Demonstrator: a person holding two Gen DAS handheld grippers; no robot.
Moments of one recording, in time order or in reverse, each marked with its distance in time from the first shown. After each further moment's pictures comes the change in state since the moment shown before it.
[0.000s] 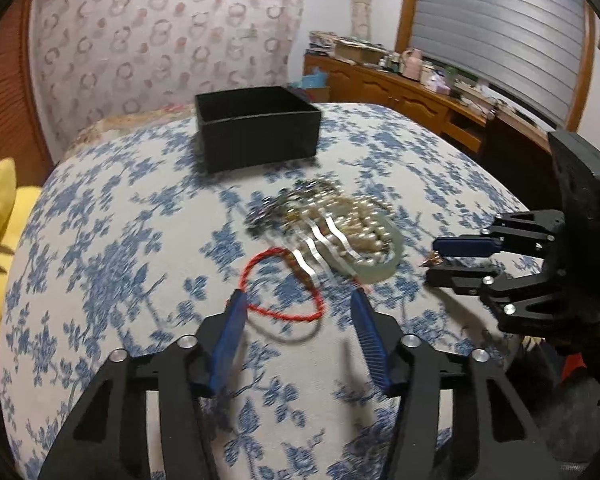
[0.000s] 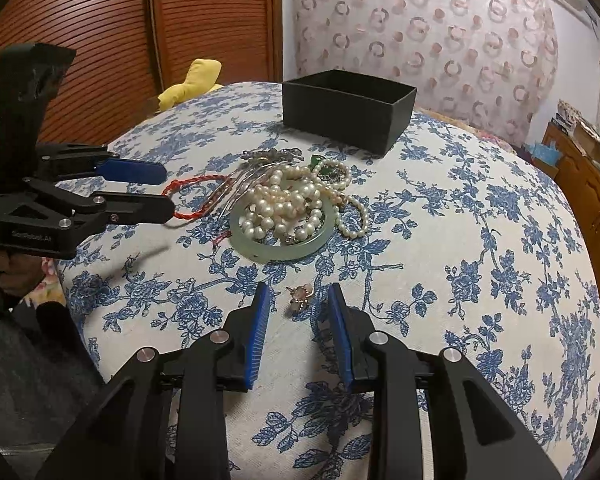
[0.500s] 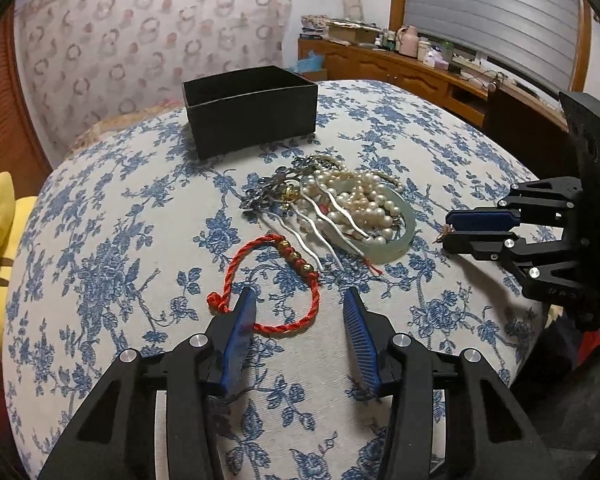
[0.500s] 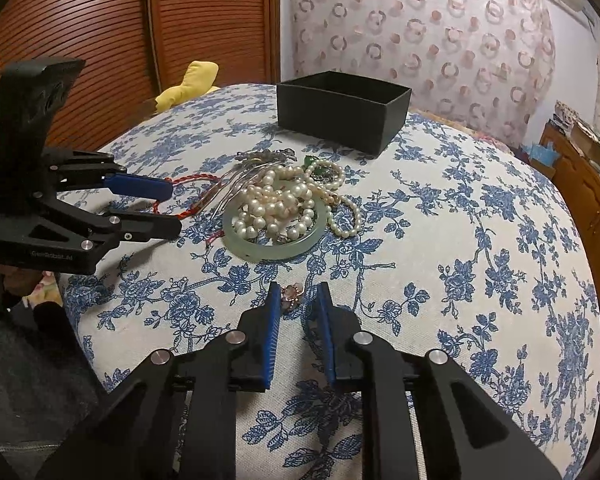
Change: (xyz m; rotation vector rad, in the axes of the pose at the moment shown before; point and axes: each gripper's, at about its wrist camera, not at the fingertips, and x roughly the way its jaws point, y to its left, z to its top) left arm 0.015 -0.001 -0.007 0.062 0.061 0.040; right arm -0.001 -0.008 -0.001 0.009 -0.009 -0.006
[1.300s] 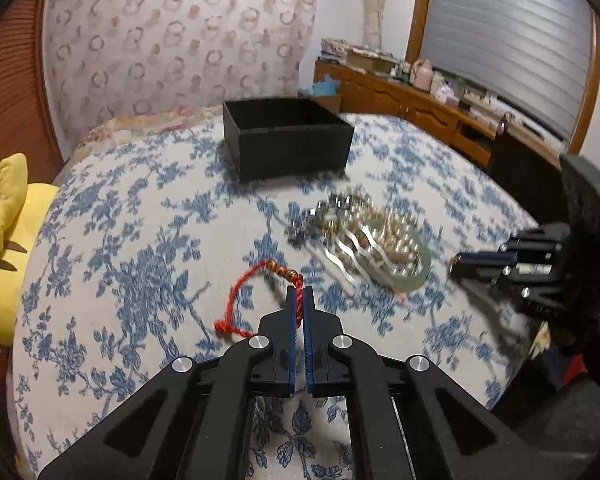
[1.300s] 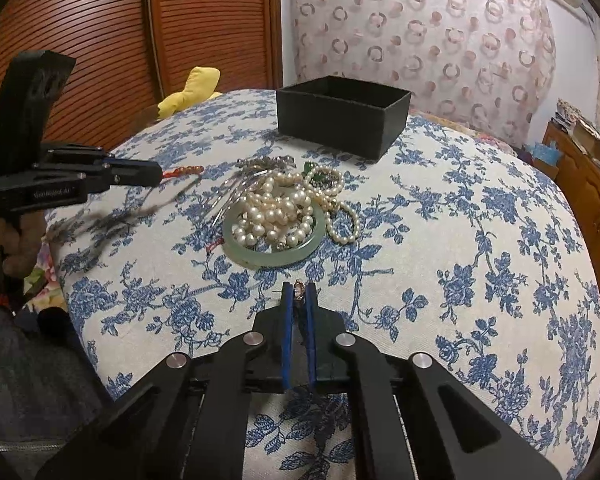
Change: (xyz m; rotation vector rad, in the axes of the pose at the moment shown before) left arm -0.027 0.036 0.008 -0.115 -0.092 -0.025; right arm -0.002 0.000 0.003 0.009 -0.020 0.018
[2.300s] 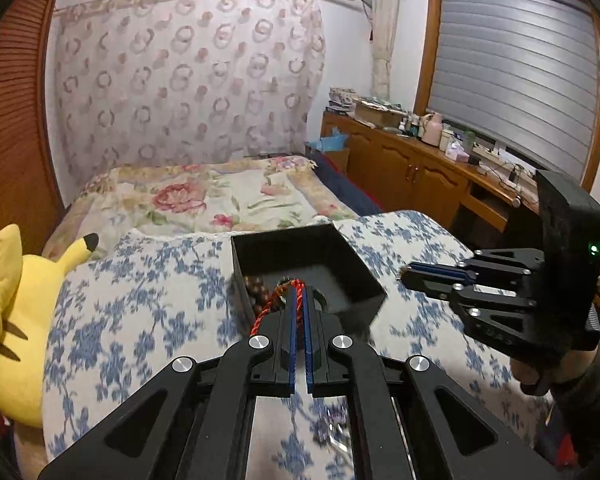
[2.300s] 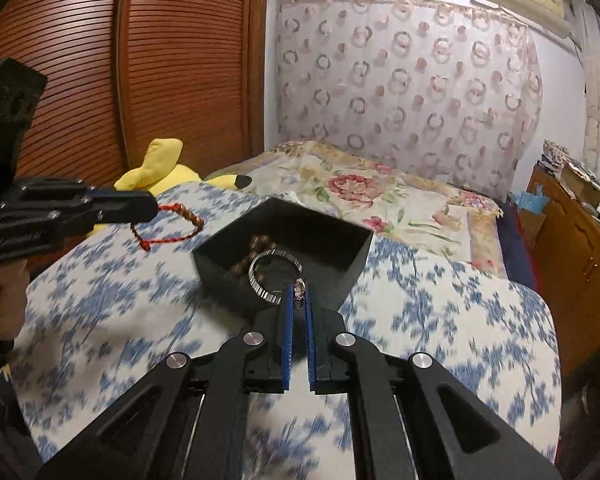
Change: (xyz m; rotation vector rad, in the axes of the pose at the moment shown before) left arm 0.031 0.024 0.137 -0.019 -0.158 0.013; right arm 0.040 -0.066 0.146 -0.006 -0.169 -0.055
